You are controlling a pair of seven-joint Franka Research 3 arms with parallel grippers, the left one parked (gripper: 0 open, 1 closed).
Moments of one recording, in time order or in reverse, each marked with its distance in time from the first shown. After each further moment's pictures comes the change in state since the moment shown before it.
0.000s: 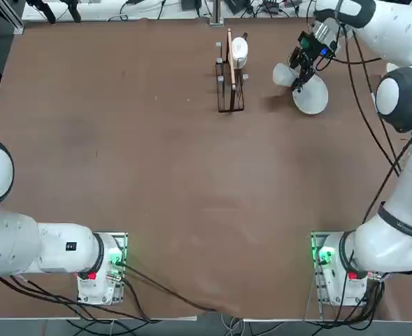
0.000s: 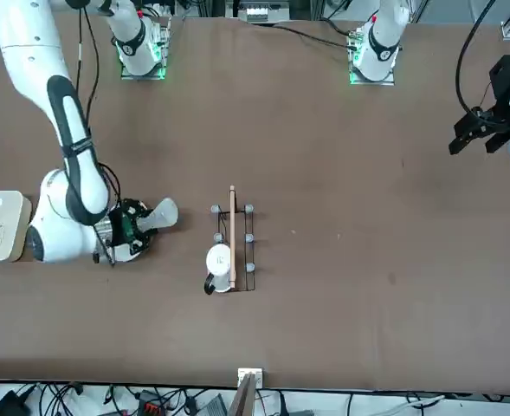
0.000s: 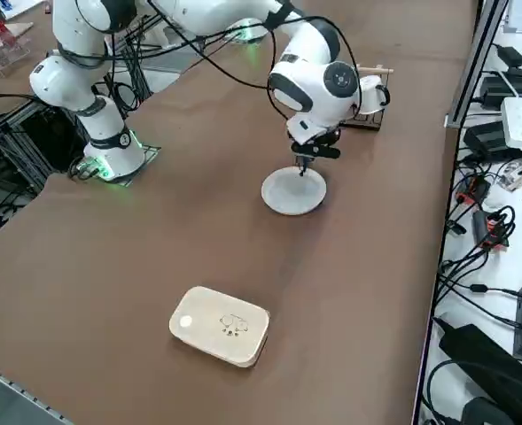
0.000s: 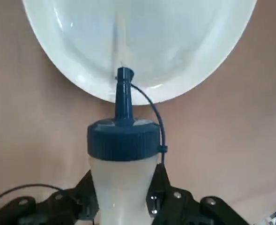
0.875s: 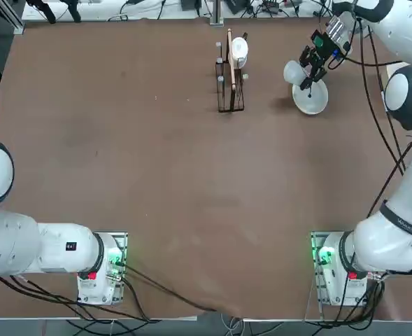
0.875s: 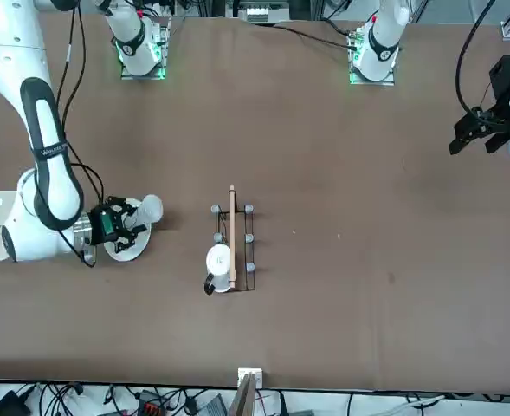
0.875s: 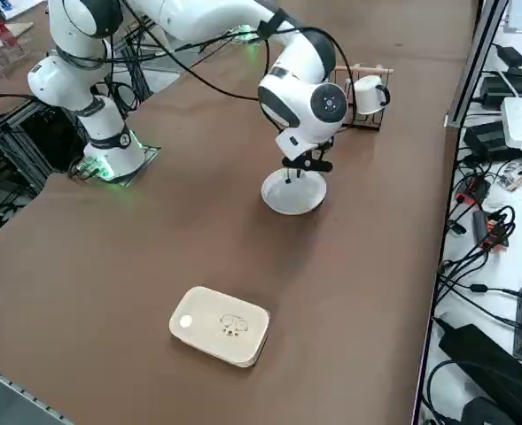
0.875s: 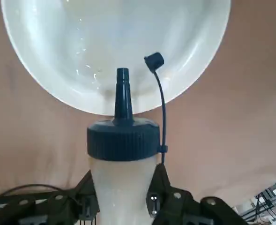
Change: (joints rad) arm -0.086 -0.008 -0.001 -0.001 0.039 -0.105 -0.099
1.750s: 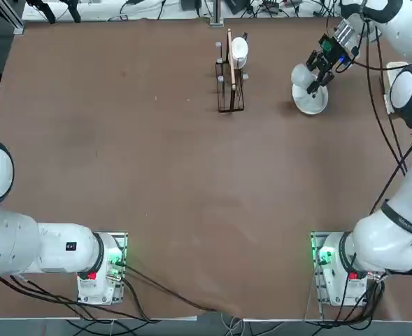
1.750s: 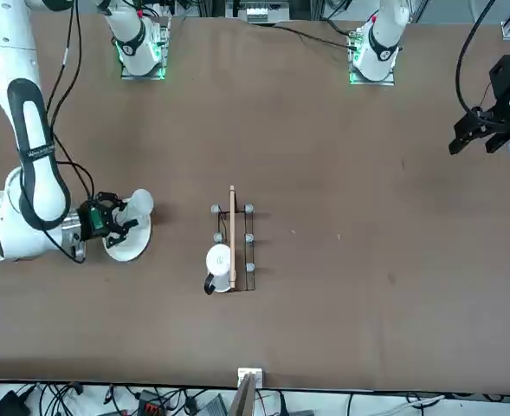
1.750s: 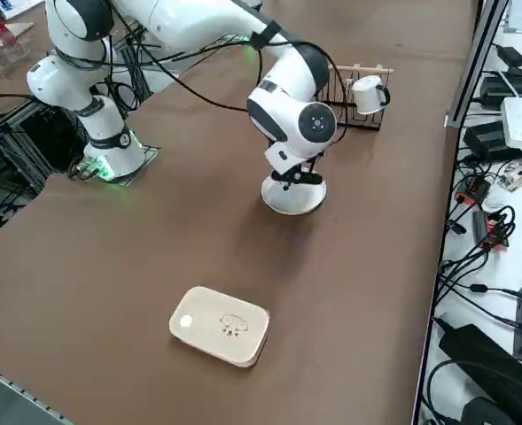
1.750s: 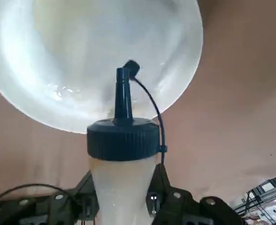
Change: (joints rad) arm -0.056 0.000 -0.005 -0.034 0.000 -0.029 -0.073
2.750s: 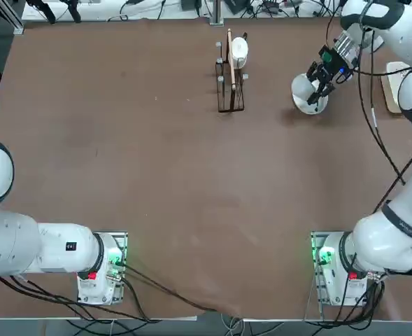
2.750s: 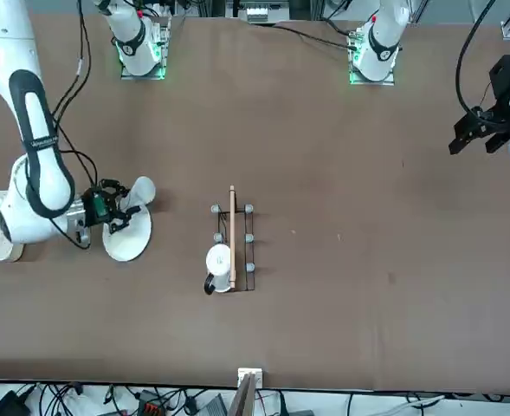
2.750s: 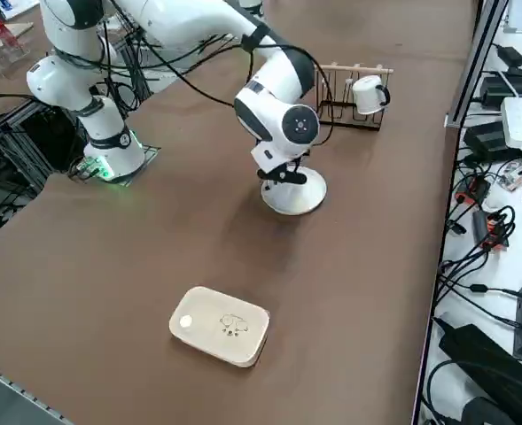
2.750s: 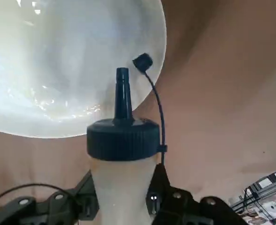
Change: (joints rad) arm 0.003 -0.093 0.016 -0.185 0.000 0.082 -0.006
